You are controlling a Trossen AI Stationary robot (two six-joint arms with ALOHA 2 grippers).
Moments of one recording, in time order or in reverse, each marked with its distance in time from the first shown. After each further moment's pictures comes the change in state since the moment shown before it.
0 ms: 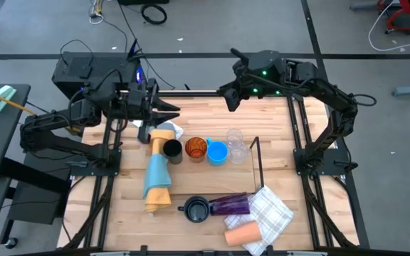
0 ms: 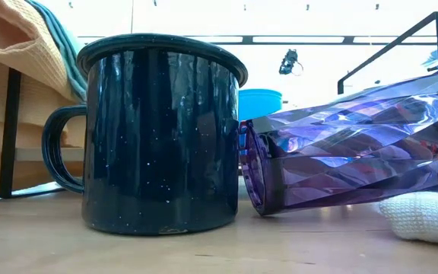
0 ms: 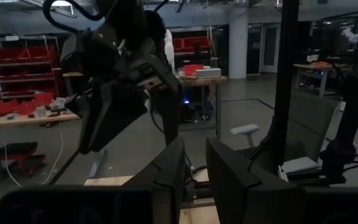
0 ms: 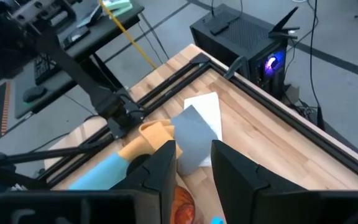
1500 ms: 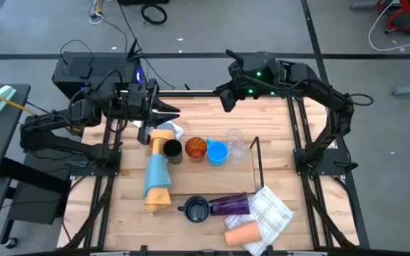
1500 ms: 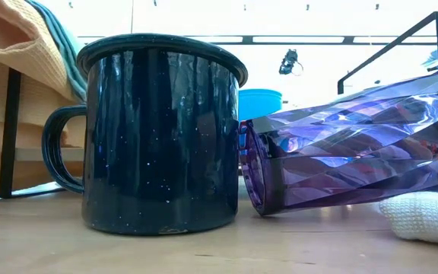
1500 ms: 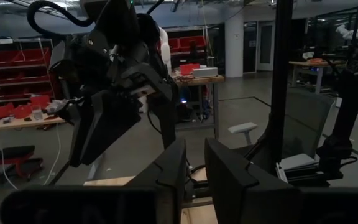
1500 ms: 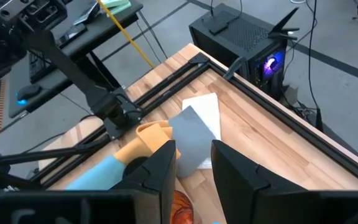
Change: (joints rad) left arm 0.000 0.001 0.000 -0.001 0.018 0.018; right arm 0.000 0.030 0.000 0.020 0.006 -0.016
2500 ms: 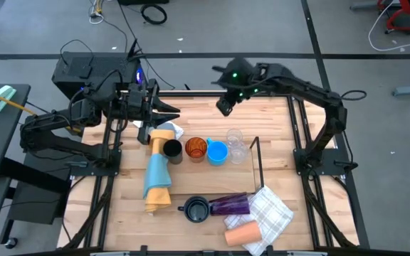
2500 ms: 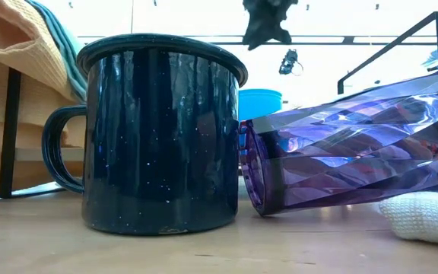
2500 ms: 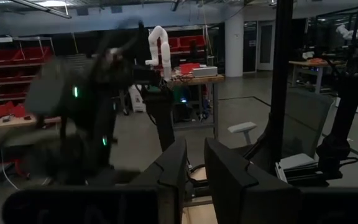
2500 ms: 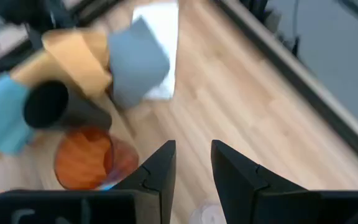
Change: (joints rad) left arm 0.000 0.000 0.000 -0.003 0.000 -0.003; right arm -0.181 0.027 -0.297 -0.033 -0.193 -0.194
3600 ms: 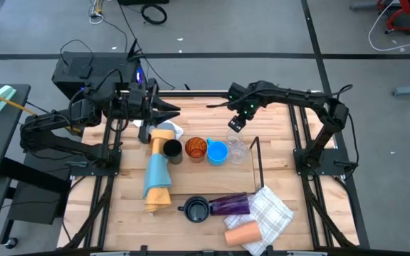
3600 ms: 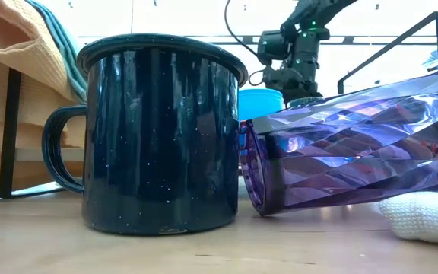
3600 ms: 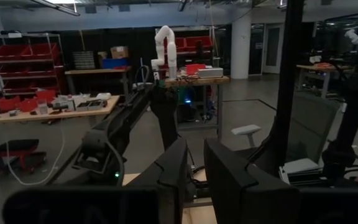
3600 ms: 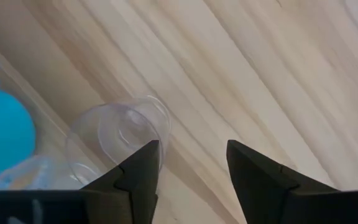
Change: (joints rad) left arm 0.002 0.000 0.000 0.002 -0.031 -0.027; right arm -0.122 -0.001 -0.516 0.034 0.002 -0.053
